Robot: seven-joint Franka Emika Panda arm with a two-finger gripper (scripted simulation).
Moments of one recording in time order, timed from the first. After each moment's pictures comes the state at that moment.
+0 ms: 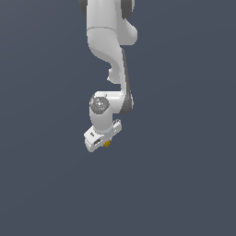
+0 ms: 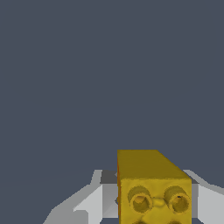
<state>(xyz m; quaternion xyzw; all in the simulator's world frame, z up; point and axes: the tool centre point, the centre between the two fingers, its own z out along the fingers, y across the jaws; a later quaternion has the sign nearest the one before) 0.004 -0.065 0.022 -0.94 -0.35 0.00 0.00</state>
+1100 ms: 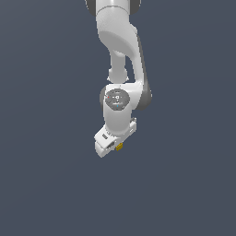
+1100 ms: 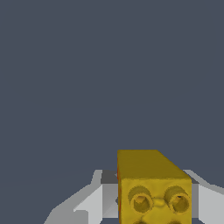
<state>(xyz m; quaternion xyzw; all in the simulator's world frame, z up) 0.056 -0.002 0.097 -0.94 -0.35 0.00 0.00</state>
